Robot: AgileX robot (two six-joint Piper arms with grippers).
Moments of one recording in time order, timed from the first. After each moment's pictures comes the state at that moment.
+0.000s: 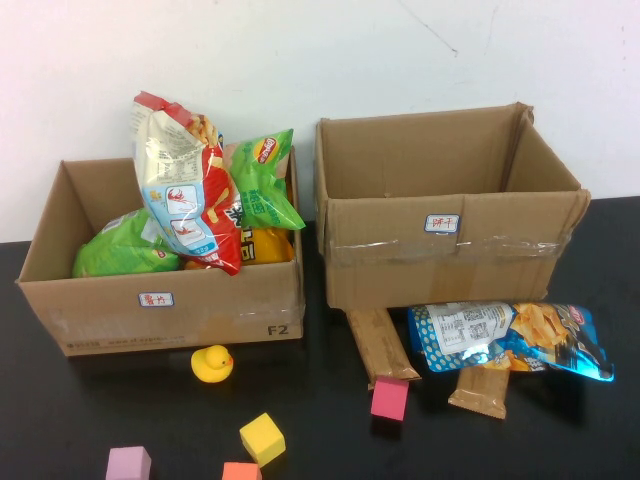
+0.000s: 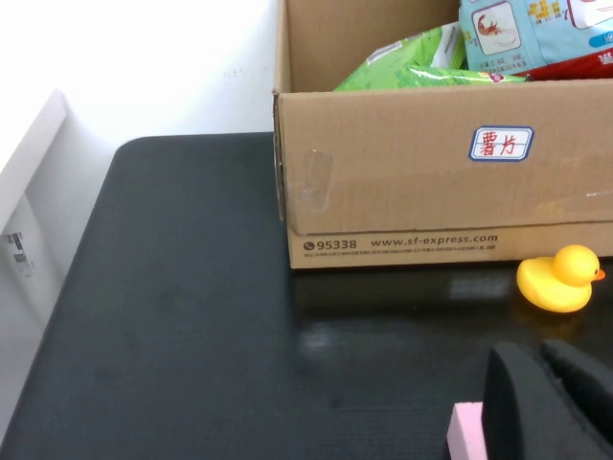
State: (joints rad) right arm 0.22 0.48 -0.61 0.68 0.38 -0.99; left arm 0.08 -0.01 0.02 -0.18 0.37 0.16
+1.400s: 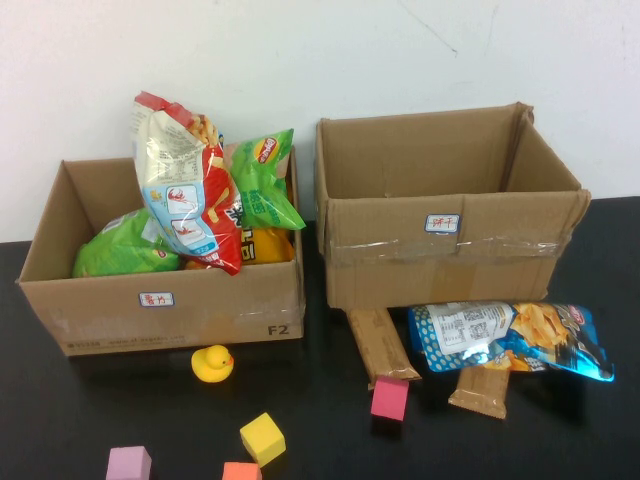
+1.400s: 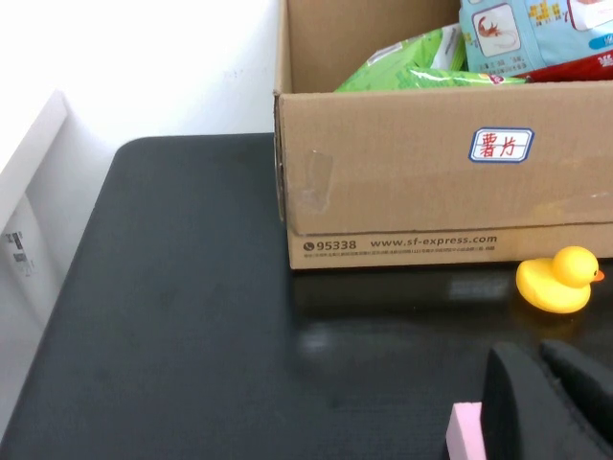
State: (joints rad) right arm -0.06 -0.01 0.03 -0.13 0.40 0.09; left arm 0.08 -0.01 0.02 -0.19 0.37 0.16
